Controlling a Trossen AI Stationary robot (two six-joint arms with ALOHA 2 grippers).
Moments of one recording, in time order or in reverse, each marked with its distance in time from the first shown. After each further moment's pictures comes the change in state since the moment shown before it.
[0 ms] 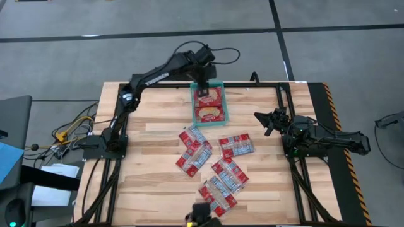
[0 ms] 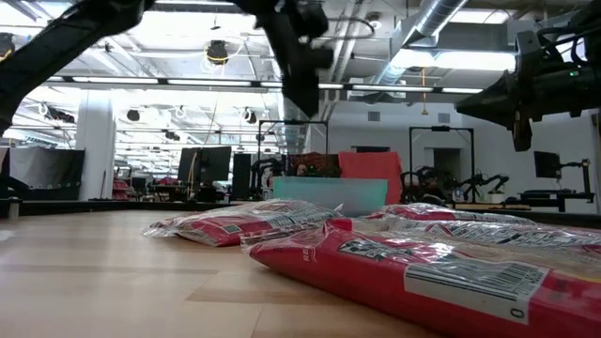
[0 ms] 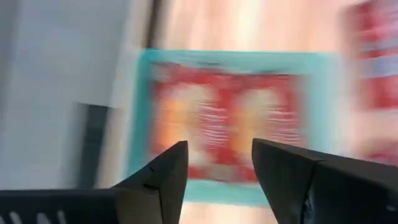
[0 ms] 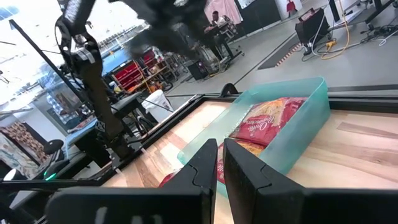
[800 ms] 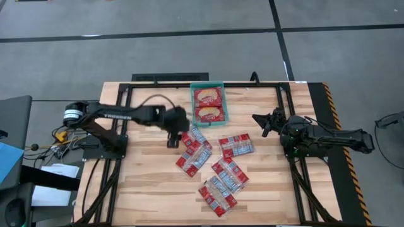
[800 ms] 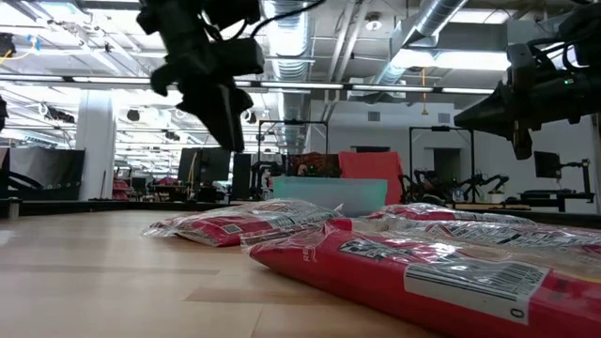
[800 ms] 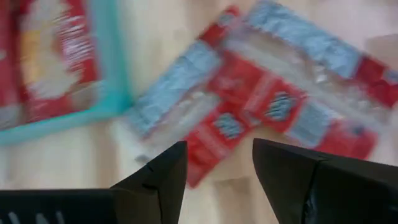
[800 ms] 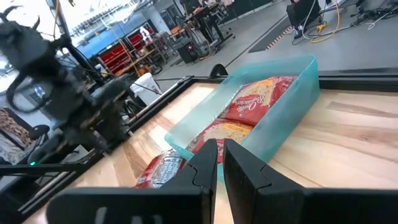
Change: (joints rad) left arm -0.417 -0.720 -1.374 0.698 -0.046 -0.120; right arm -0.001 0.097 0.000 0.002 -0.004 0.019
